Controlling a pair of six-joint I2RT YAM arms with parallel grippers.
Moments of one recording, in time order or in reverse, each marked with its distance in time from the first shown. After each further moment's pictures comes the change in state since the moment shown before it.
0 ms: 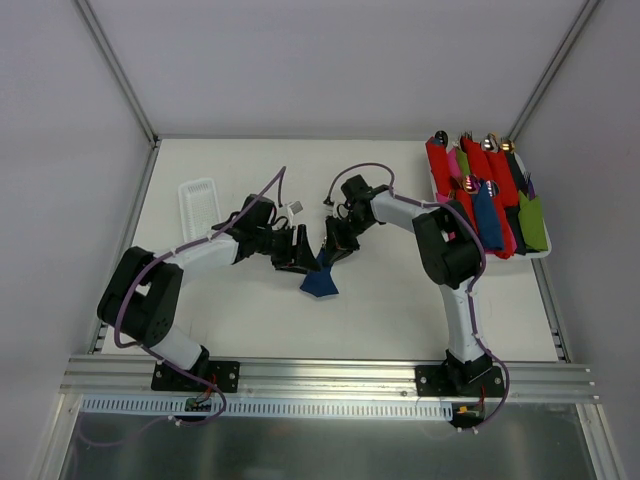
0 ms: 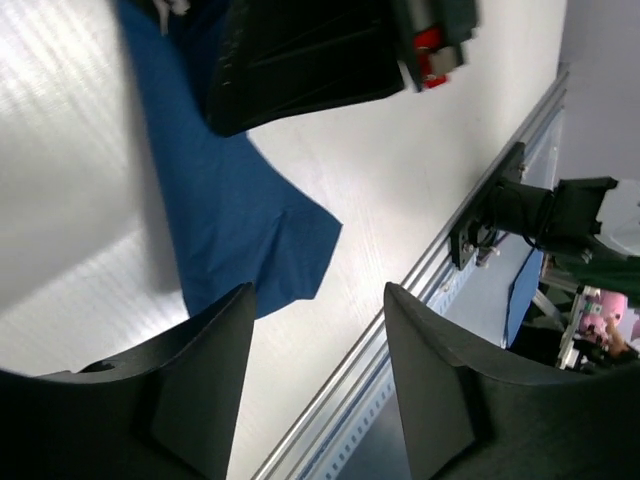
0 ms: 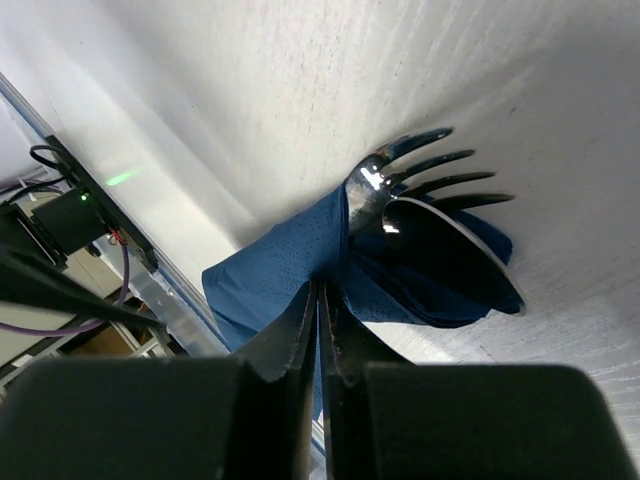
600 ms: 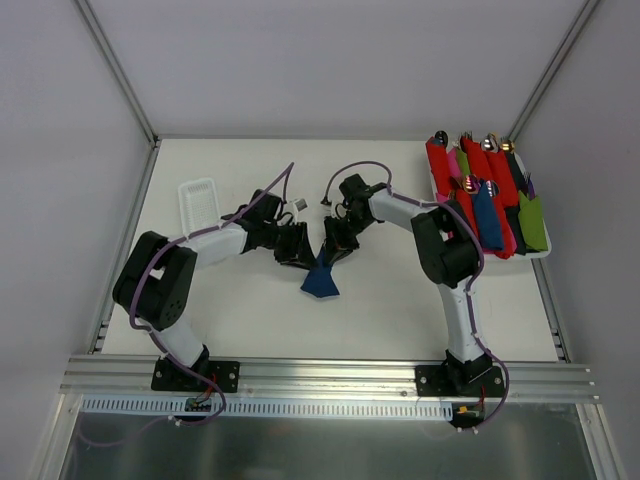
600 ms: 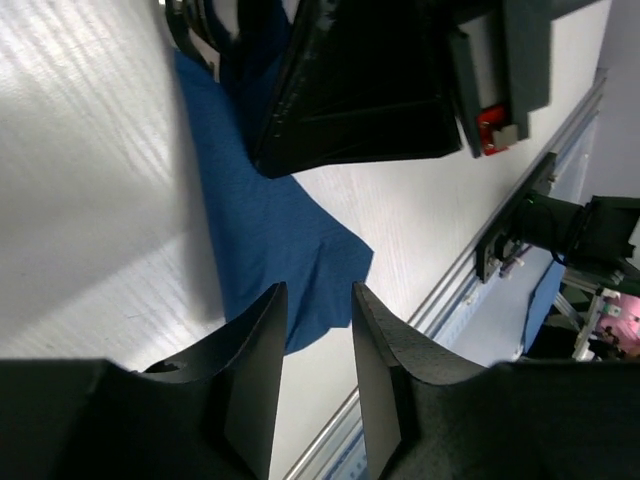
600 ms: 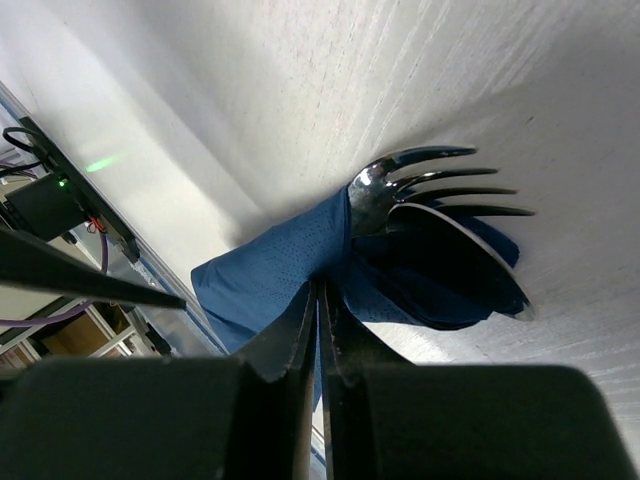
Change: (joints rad) left arm 0.000 0.125 0.092 -0.080 -0.054 0.058; right arm 0.006 0.016 0.039 -0.053 0.012 -0.072
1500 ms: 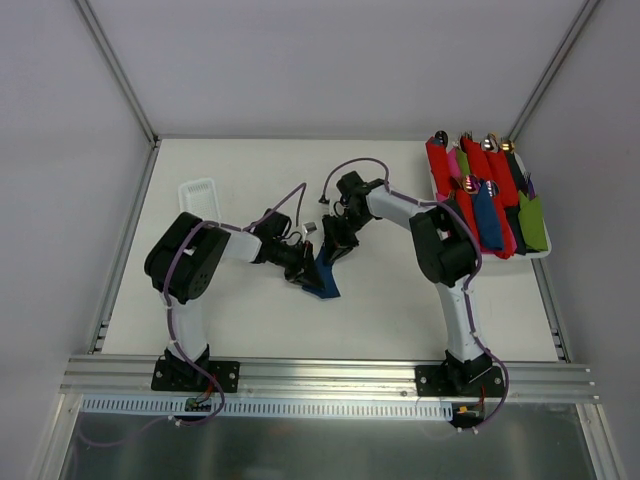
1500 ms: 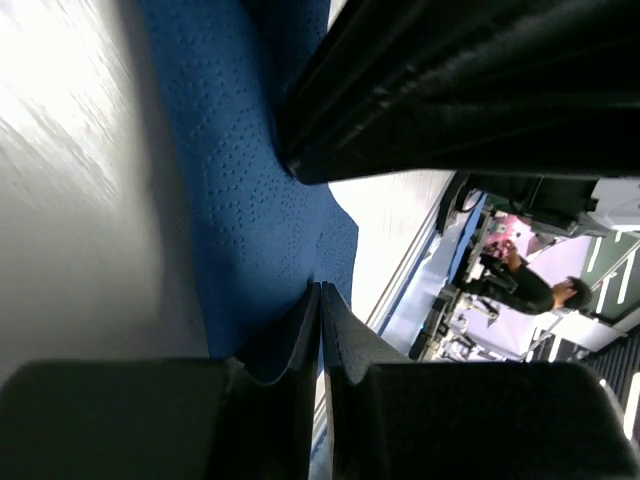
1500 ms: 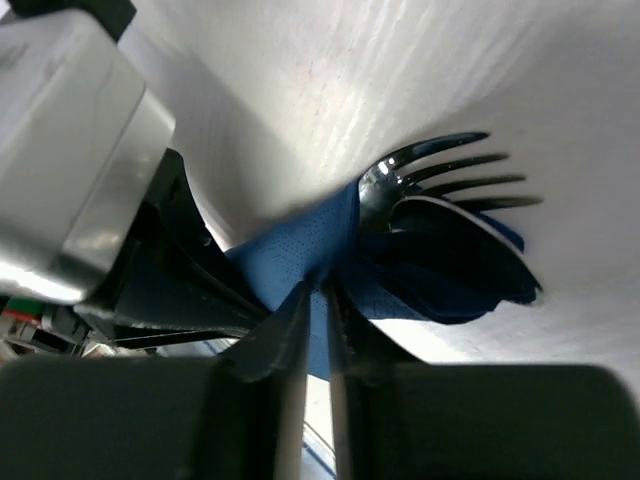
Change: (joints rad) left arm -0.019 0.242 -0.070 0.235 0.235 -0.099; right arm 0.003 0.025 0.068 -0.072 0.027 -0.035
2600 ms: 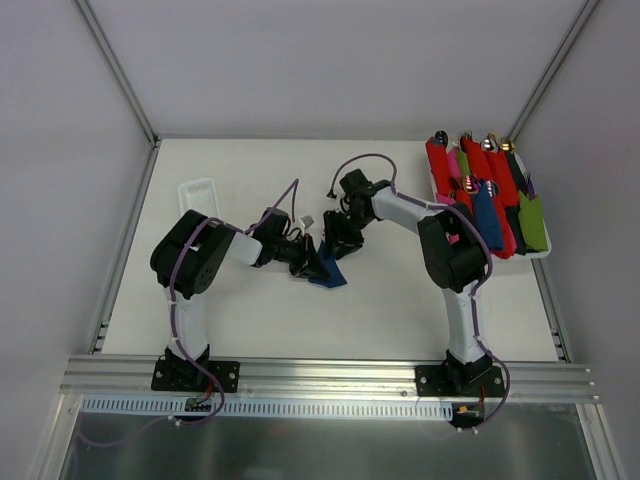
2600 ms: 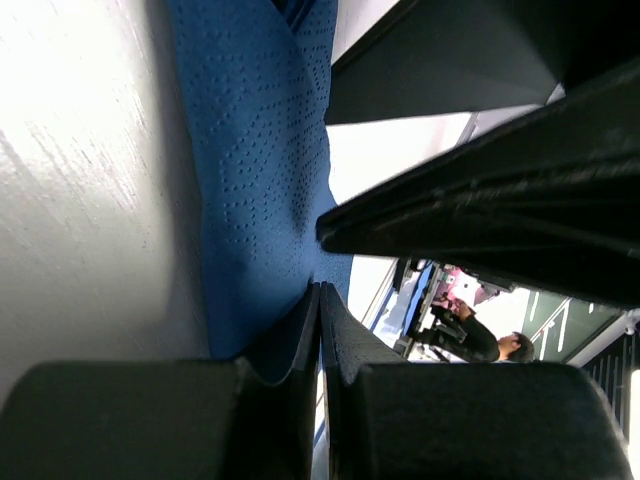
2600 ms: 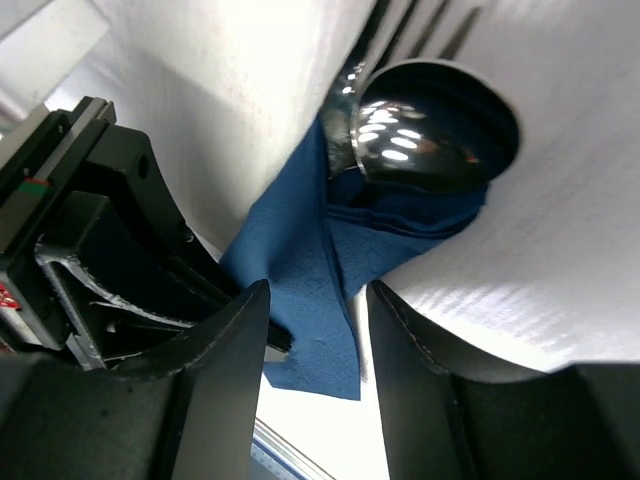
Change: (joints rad) left arm 0.008 0.056 -0.029 0.281 -0.031 -0.254; right arm 0.000 -0.088 -0.080 0.086 0.175 0.103
